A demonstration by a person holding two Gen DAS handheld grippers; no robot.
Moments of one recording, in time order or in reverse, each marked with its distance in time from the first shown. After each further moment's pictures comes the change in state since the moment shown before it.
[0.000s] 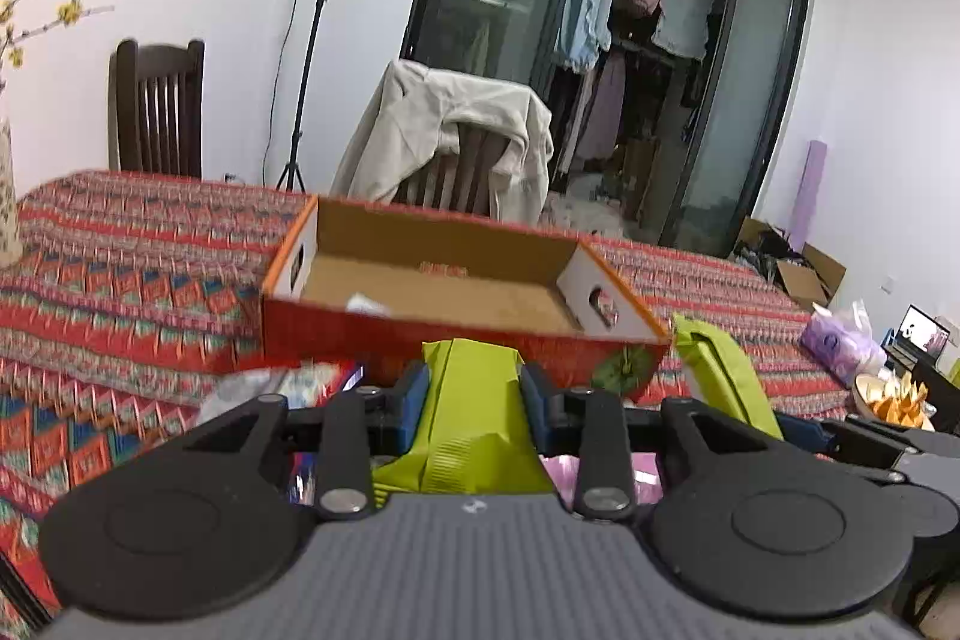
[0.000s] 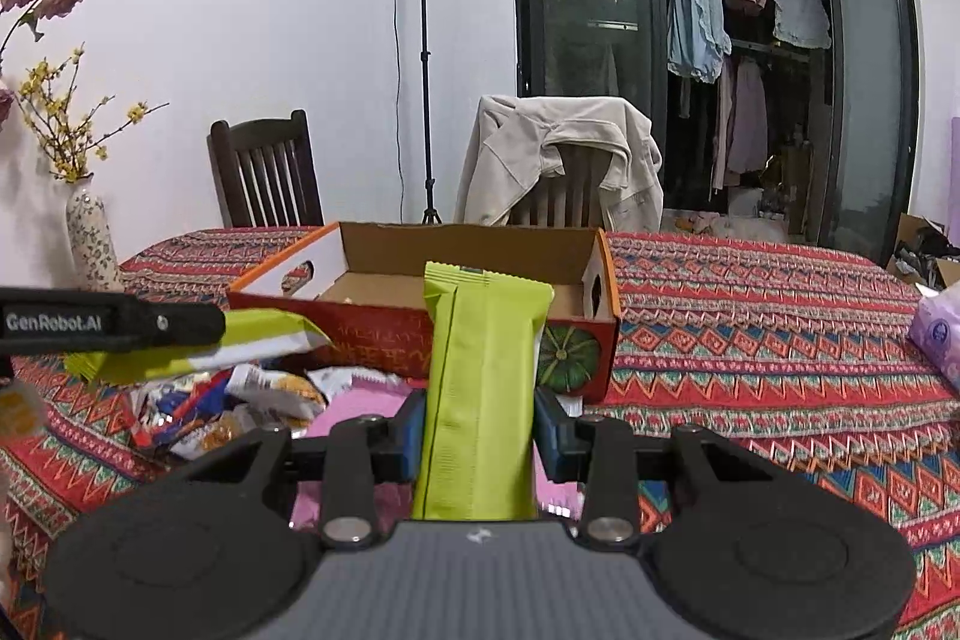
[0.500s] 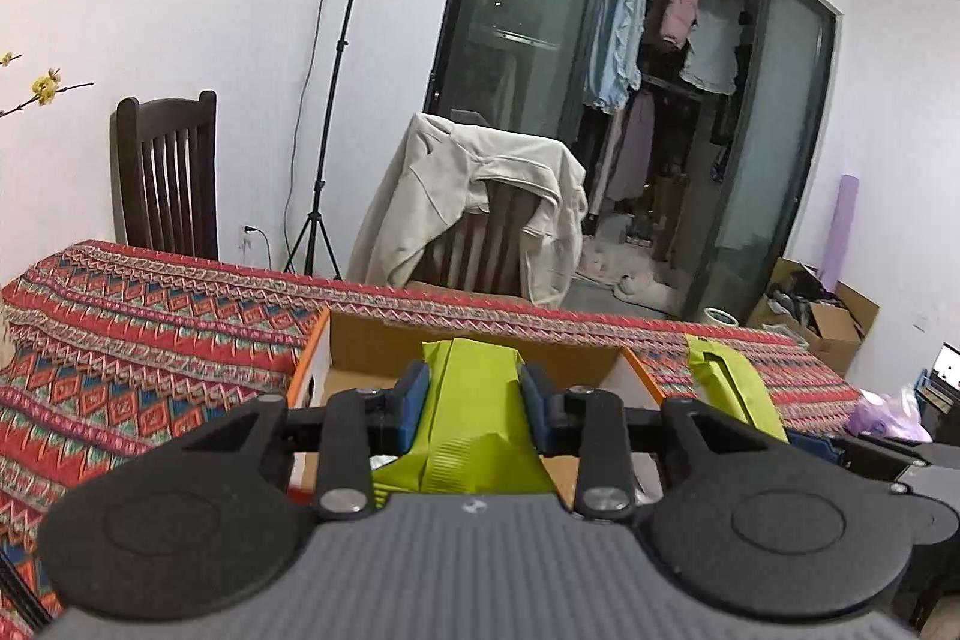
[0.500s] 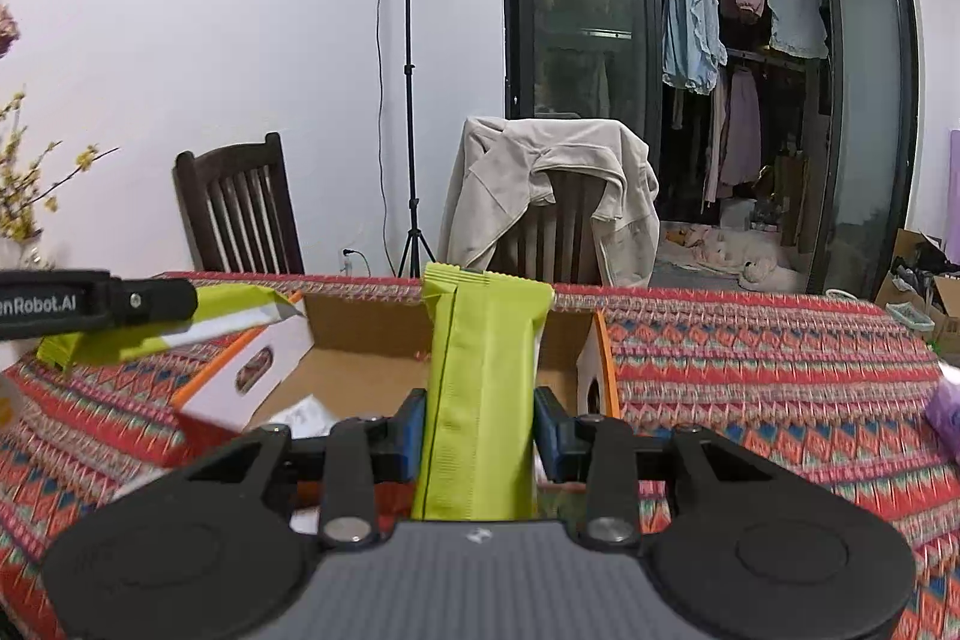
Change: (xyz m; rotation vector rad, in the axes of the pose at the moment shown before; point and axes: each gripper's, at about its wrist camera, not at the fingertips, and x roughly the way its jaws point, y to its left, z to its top) left arm 0.067 0.004 0.090 -0.008 -0.062 0.070; right arm 0.072 -0.010 0.092 0.003 -0.005 -0.026
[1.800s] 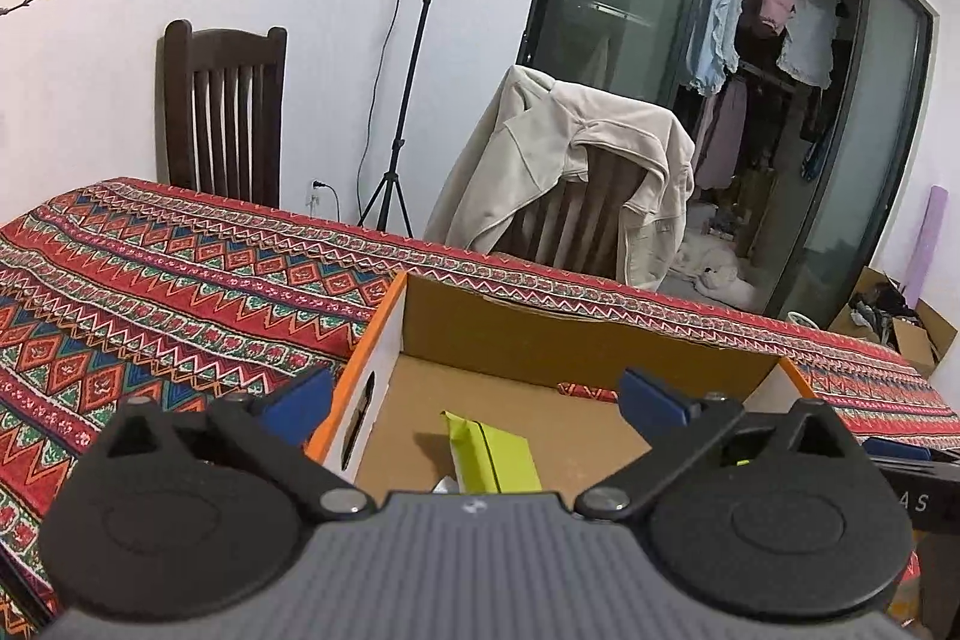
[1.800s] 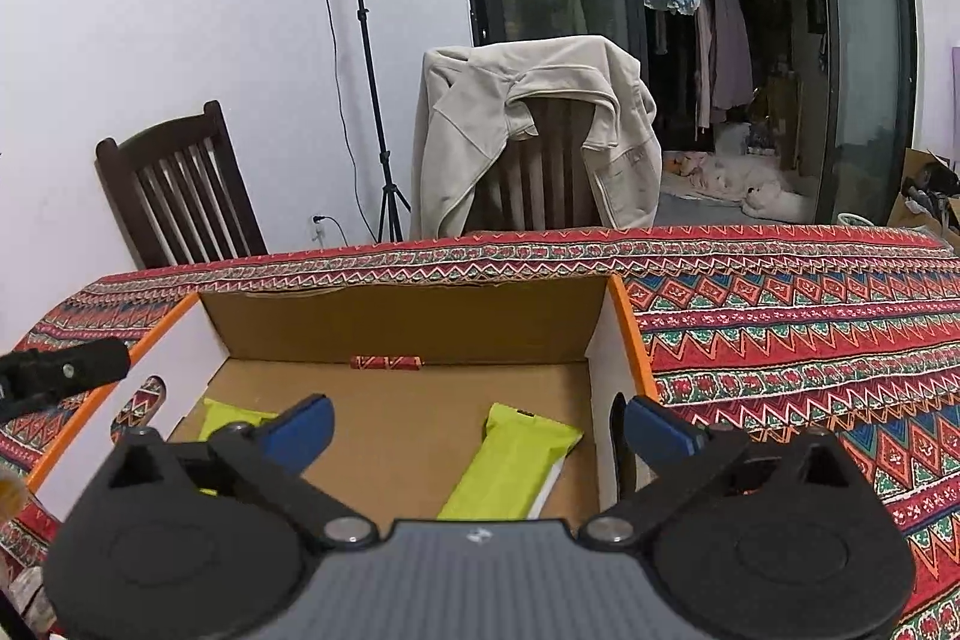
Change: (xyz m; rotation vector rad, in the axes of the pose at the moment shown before) left arm 0.123 0.051 -0.022 -0.086 0.053 0.153; right arm 0.162 -0.031 0.004 0.112 0.113 0.000
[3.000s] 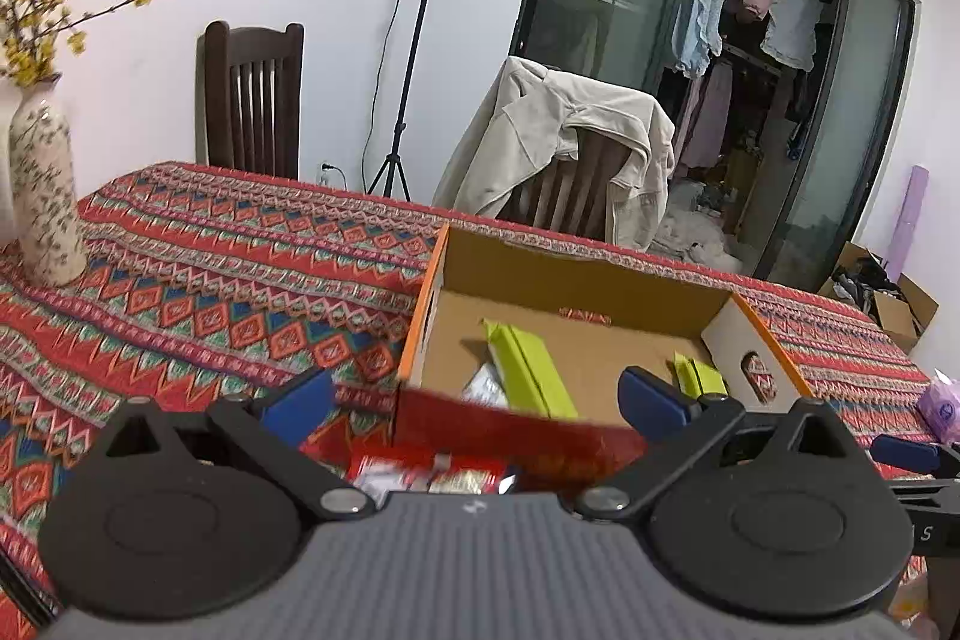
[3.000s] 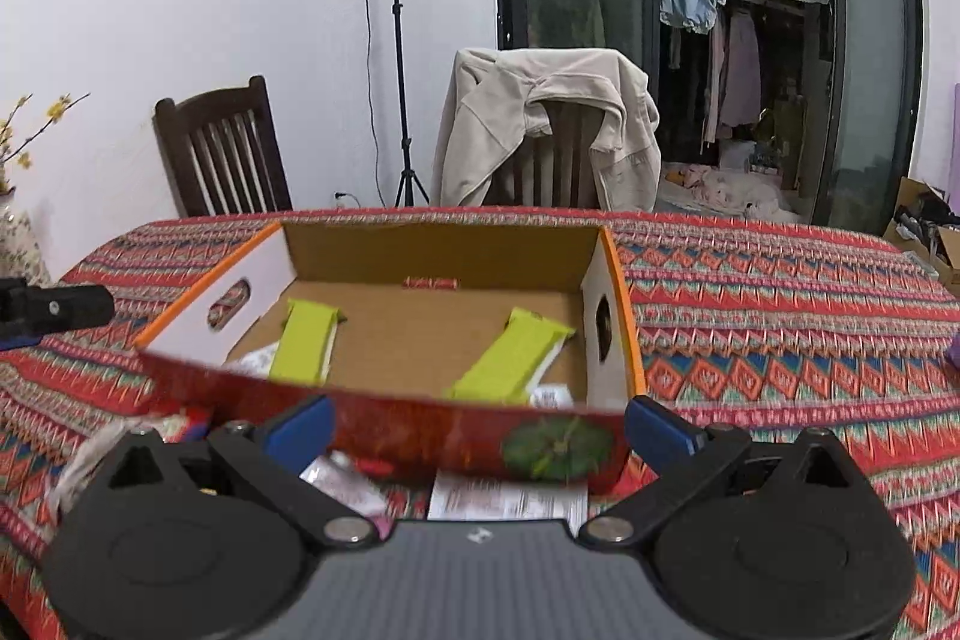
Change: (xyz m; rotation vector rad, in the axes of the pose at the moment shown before) left arm -0.119 0.035 -0.028 0.018 0.041 -0.024; right arm -0.120 0.025 -0.060 -0.082 0.009 -0.003
